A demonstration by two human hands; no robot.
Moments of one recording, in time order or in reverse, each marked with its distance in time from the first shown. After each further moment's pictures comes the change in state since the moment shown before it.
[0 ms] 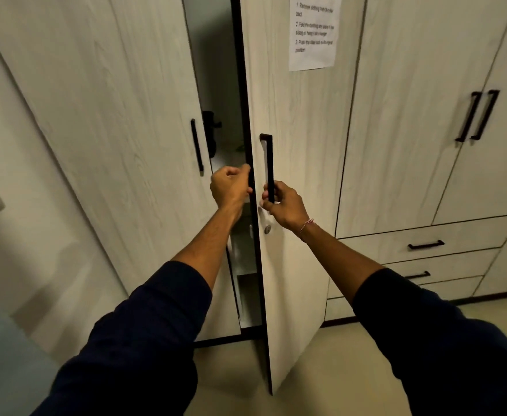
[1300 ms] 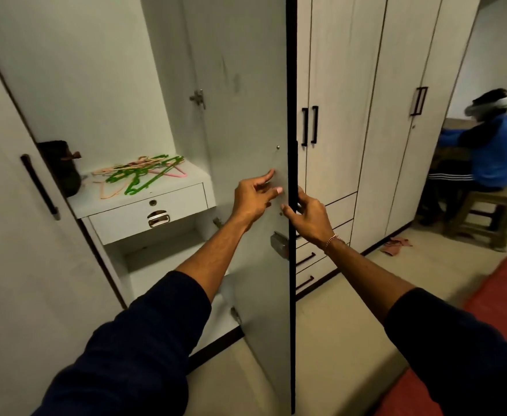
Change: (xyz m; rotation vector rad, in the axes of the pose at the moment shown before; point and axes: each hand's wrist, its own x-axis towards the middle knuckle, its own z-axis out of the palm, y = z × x) left_hand -0.170 0.050 0.214 -0.097 -0.919 0.141; right_hand -0.123 0.044 -0.278 -0.366 0.445 0.002
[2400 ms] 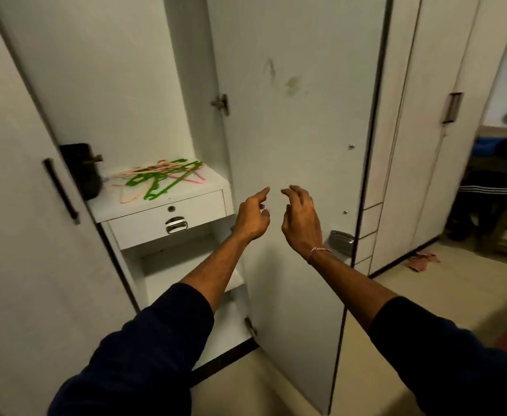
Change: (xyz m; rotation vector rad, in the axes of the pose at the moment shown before) left_hand 0.037 -0.049 -0.044 0.456 0.053 -0.039; right_hand 0.046 -0.011 0.086 -0.353 0.203 -0.215
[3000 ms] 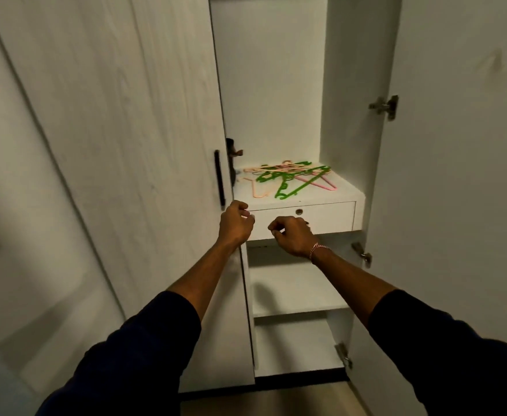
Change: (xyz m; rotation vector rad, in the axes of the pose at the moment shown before) left_hand -0.047 -0.185 -0.282 0.055 0.503 -0.366; right_hand 0.016 -0.229 0.219 0.336 -0.735 -0.157
